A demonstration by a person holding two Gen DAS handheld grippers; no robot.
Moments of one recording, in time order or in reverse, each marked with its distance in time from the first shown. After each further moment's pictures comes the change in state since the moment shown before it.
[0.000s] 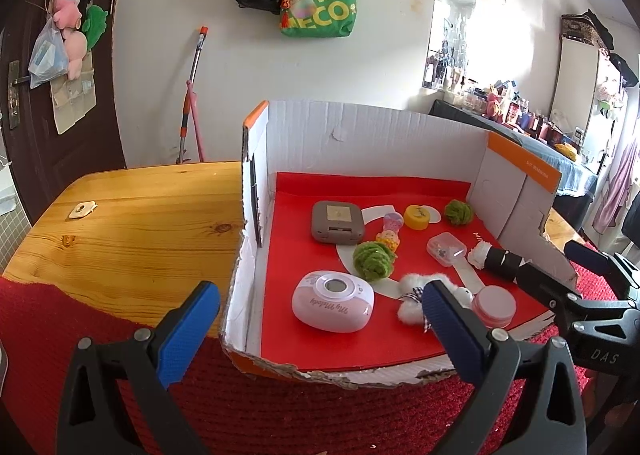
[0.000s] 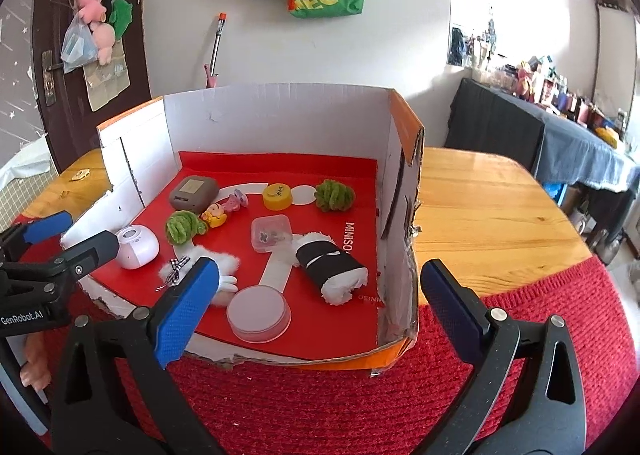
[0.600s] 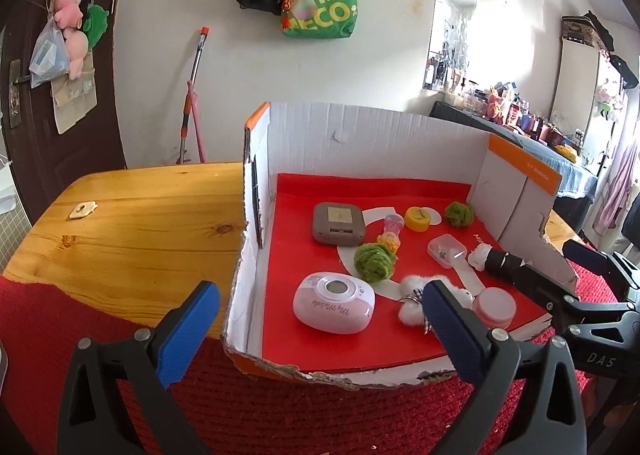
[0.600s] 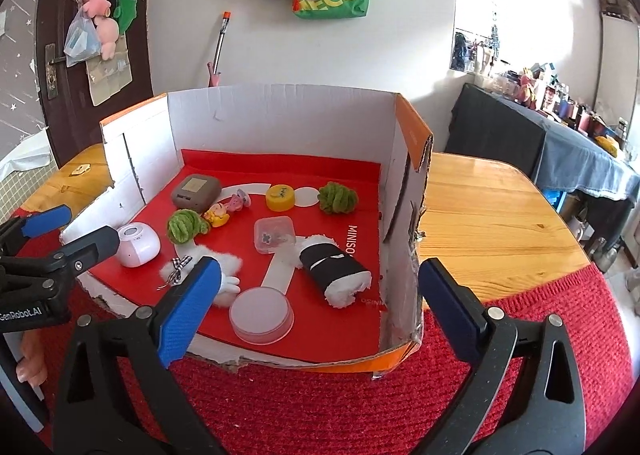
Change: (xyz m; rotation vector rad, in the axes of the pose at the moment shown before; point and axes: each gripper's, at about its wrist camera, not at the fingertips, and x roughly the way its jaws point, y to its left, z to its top) left arm 0.001 0.002 0.001 -0.007 0.000 -0.002; right arm 0.000 0.002 0.001 -0.019 -0.002 -0.002
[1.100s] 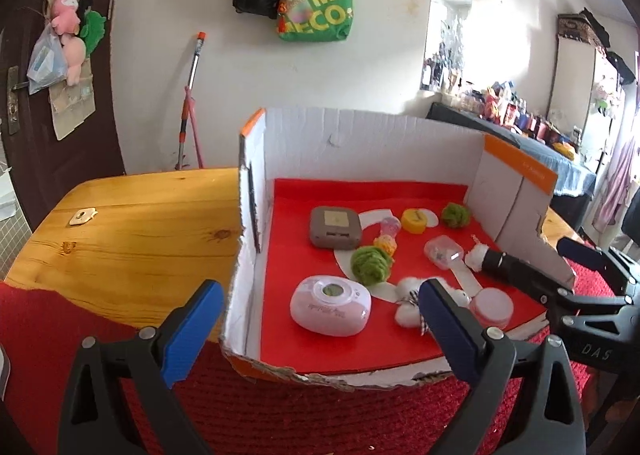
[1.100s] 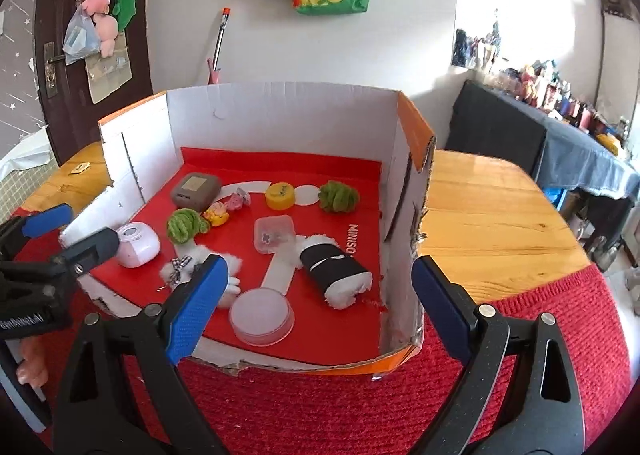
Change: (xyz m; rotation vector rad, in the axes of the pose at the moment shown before) left arm -0.003 -0.004 0.001 0.015 -0.026 0.006; right arm -0.001 0.000 0.002 0.000 0.005 -0.009
